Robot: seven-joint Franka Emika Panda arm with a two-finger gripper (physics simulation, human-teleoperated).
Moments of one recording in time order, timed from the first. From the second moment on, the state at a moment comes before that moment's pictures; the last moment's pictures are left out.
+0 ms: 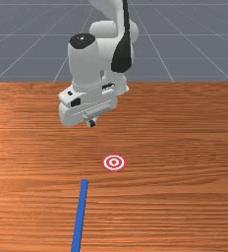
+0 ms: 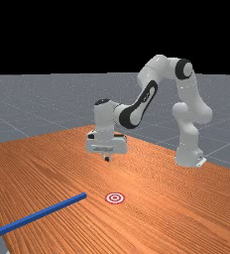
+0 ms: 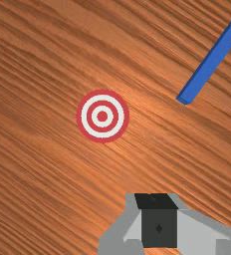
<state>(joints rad) -0.05 0.40 -0.08 -1.95 0.06 2.26 0.01</state>
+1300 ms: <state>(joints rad) -0.03 0.99 -0.11 -1.13 0.03 2.05 0.12</state>
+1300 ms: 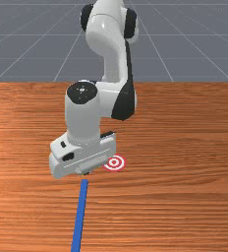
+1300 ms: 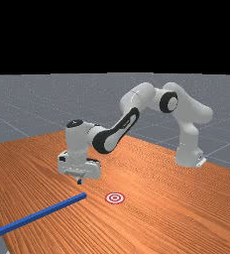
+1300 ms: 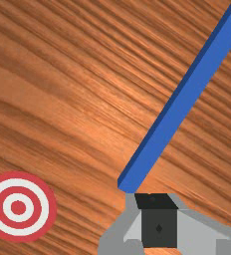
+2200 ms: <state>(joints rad) -0.07 1.16 -0.08 -0.90 0.07 2.00 0.09</state>
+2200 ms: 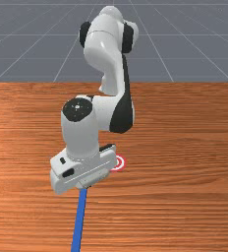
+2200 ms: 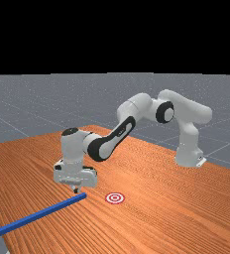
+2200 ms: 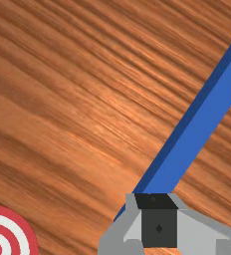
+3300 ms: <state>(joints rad) -0.08 1.24 -0.06 -0.84 0.09 2.02 0.07</state>
